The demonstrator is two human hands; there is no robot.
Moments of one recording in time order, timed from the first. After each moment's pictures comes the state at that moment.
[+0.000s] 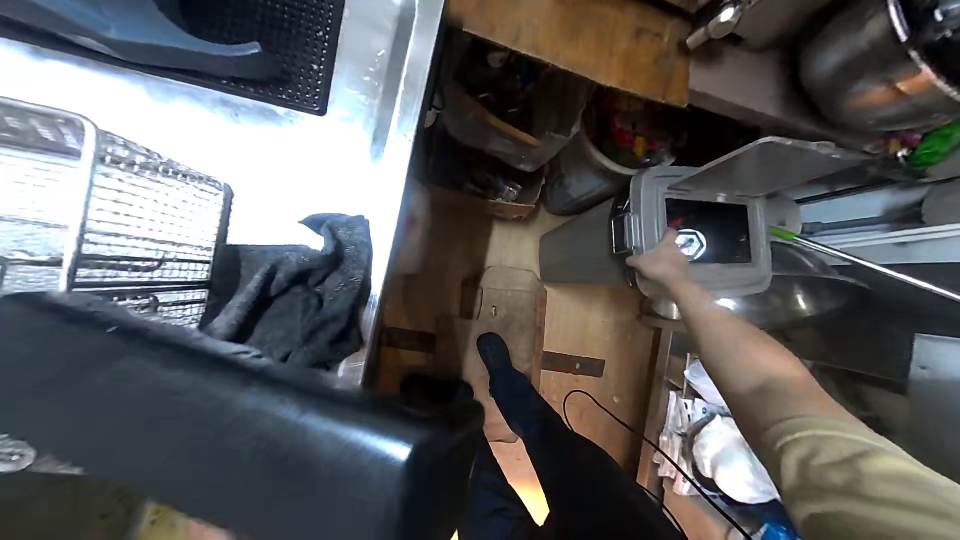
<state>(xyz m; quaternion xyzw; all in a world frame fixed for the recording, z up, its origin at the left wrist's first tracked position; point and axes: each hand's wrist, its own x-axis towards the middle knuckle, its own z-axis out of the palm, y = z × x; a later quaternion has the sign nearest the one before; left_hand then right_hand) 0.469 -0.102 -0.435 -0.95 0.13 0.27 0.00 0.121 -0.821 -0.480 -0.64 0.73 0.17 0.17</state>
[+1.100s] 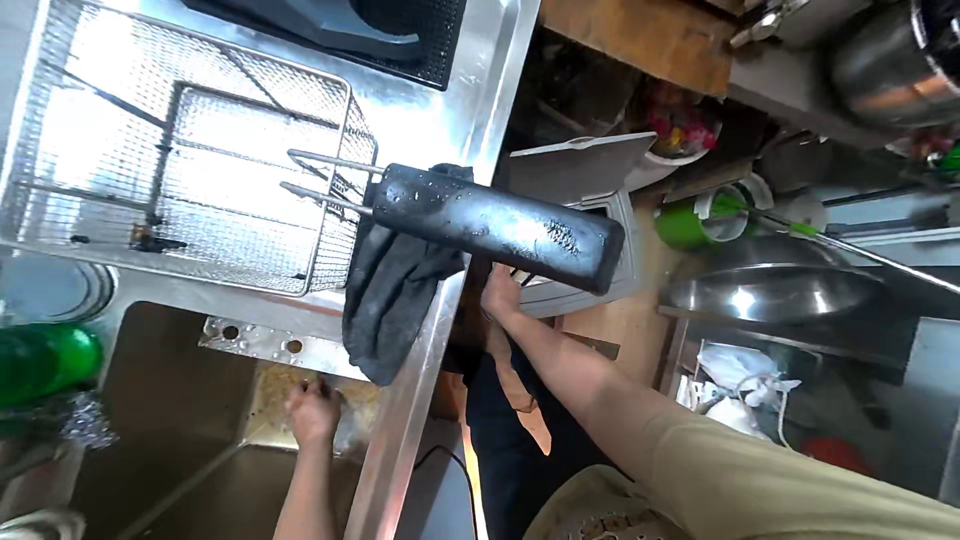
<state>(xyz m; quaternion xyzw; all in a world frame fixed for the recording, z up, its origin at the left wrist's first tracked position) 0.483 -0.091 -0.464 -0.95 0.06 0.31 0.00 0.365 -0.464 -0.459 -0.77 0.51 0.25 0.30</state>
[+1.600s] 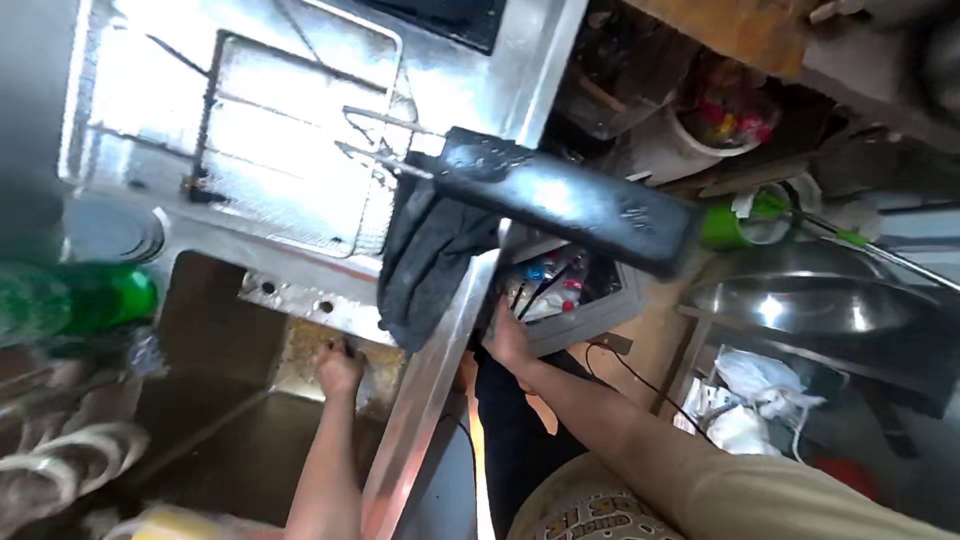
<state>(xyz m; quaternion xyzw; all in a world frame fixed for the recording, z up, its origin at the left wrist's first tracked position) 0.488 -0.107 -0.451 -0.94 0.04 0.34 0.00 0.303 -0.373 -0.457 -0.76 0.45 0.35 0.32</state>
